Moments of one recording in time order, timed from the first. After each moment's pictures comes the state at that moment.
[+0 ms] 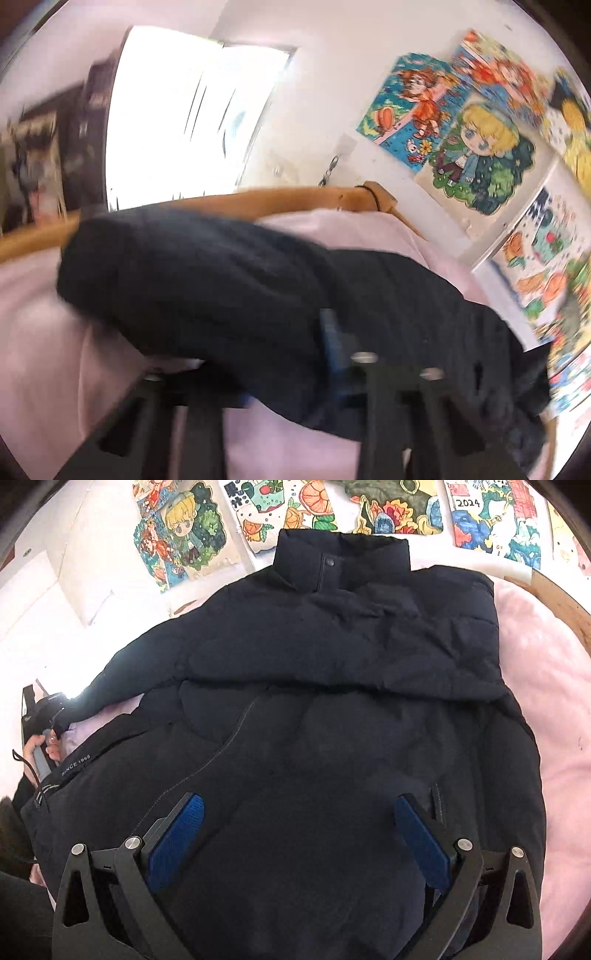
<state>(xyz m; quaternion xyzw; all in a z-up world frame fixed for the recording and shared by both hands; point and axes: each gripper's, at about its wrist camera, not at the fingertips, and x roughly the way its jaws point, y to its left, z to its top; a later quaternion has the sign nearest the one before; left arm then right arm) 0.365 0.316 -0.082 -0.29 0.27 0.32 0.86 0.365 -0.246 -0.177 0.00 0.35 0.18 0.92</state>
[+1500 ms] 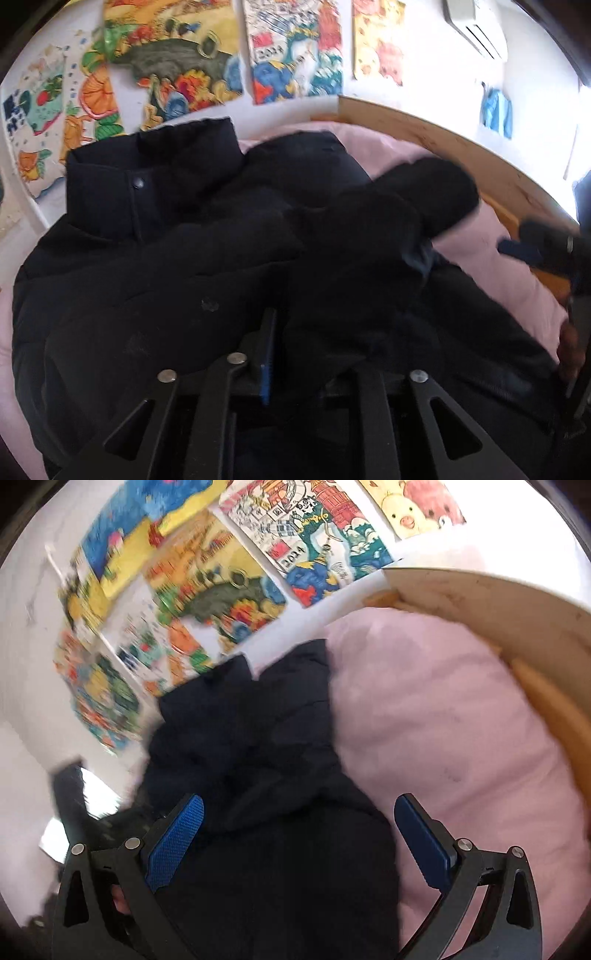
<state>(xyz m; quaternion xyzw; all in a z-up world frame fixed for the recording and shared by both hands) 0.499 -0.163 -0.094 0.15 0.41 -0.24 0.87 0.409 -0.417 -0.162 0.25 0.19 0.10 0.94</state>
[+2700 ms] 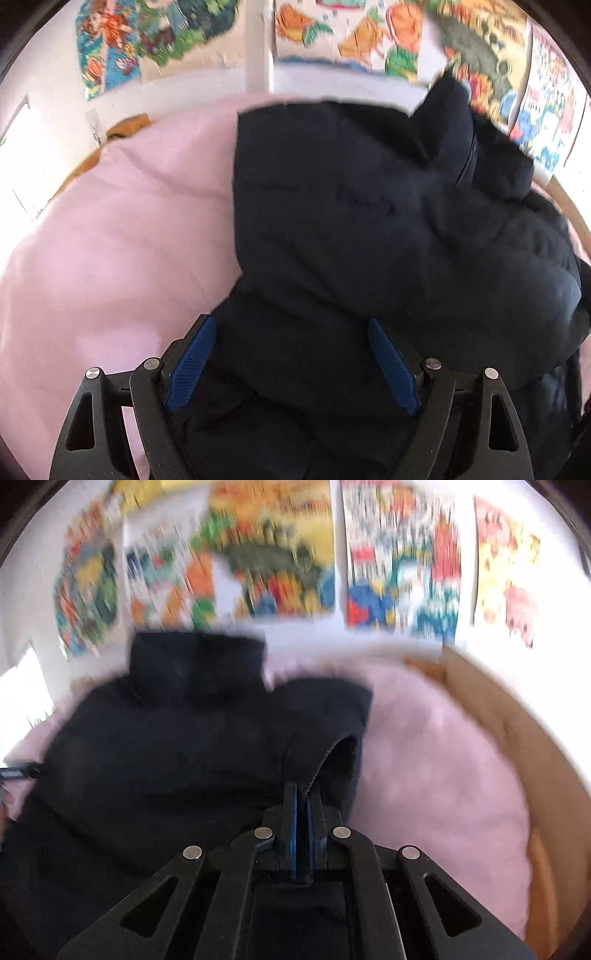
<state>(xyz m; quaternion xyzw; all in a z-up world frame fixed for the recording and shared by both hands) 0.533 0.074 -0.119 -0.03 0.48 0.06 0.87 0.506 -0.330 -0.122 -0.03 0.24 0.00 0.97</state>
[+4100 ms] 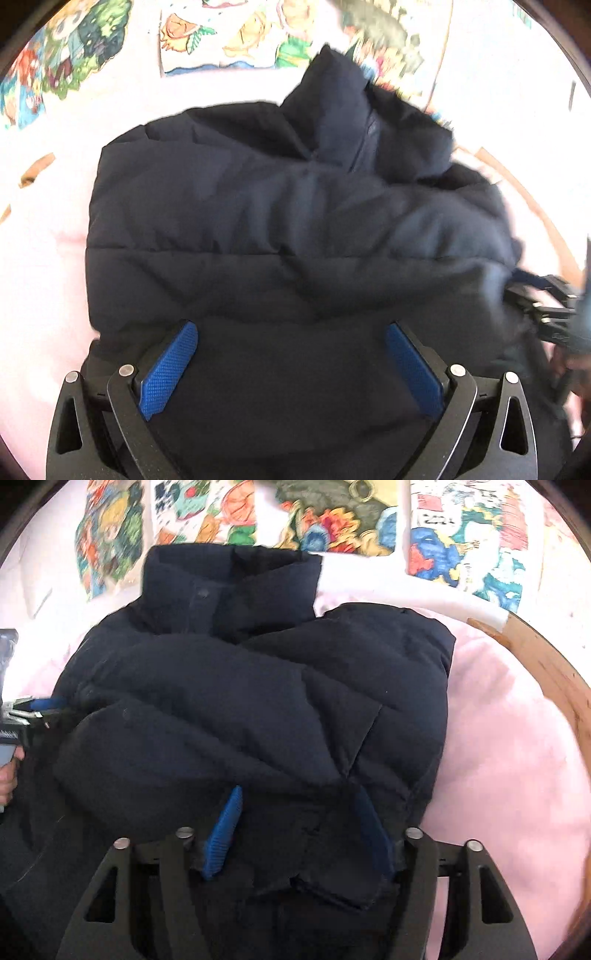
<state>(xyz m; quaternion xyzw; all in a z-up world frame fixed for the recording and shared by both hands) 0.559 0.009 -0.122 -0.03 0.46 -0.10 0.88 0.545 -0.299 -0.149 -0.08 0.31 0.08 0.94</state>
